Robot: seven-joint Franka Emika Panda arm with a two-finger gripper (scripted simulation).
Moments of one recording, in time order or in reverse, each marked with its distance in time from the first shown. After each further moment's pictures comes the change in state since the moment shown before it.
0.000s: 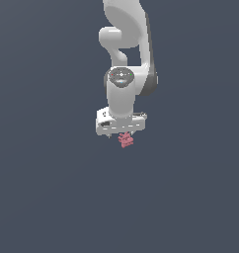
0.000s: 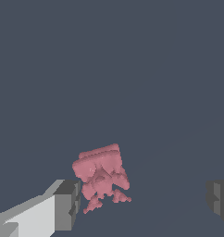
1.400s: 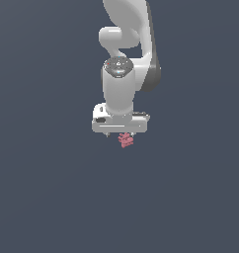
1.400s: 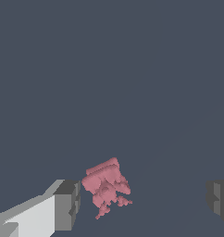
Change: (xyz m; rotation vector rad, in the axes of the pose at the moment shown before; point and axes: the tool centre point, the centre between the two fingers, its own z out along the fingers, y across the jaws) arm 0.027 0.007 -0.039 0.012 0.026 0.163
